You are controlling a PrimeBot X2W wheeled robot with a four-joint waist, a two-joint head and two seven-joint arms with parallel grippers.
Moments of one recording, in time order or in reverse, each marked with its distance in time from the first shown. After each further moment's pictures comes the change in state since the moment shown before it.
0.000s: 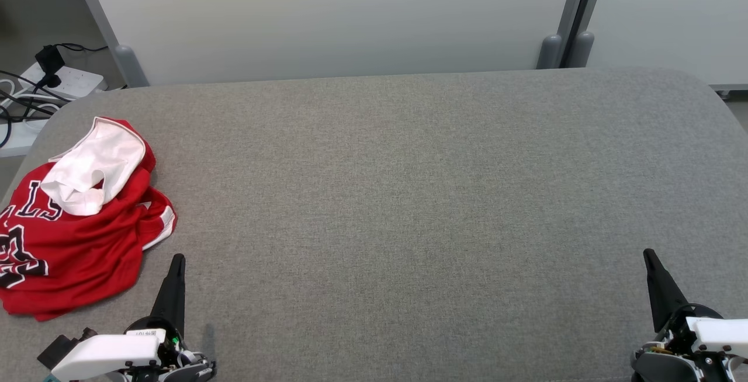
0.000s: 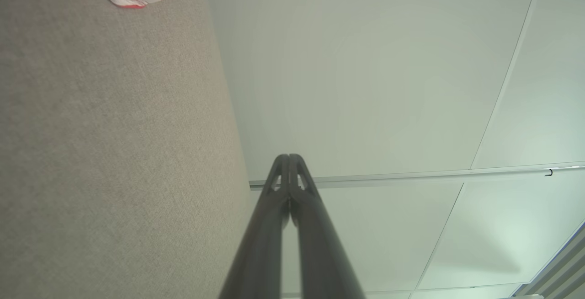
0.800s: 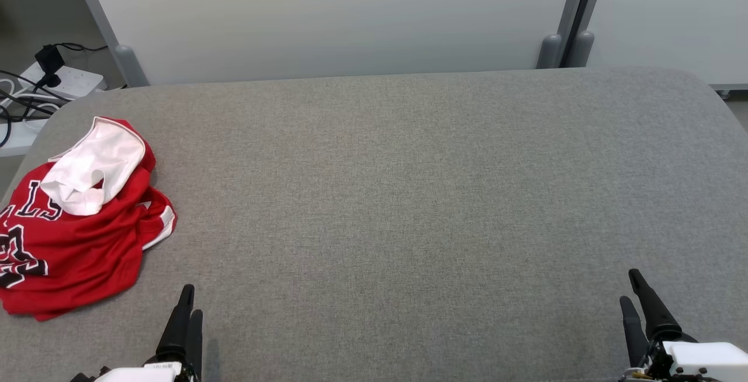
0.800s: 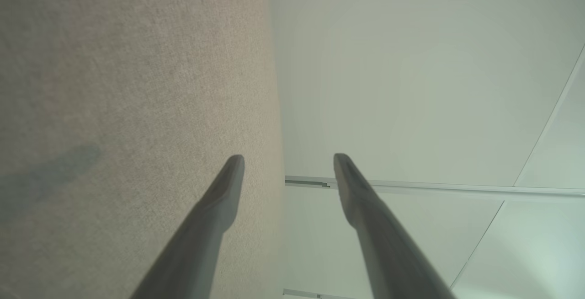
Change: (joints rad) left arm 0.058 -0.021 -0.012 0.077 0.007 0.001 -0.018; right arm 0.037 0.021 0.028 0.070 -0.020 -0.003 -0.015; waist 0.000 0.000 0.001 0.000
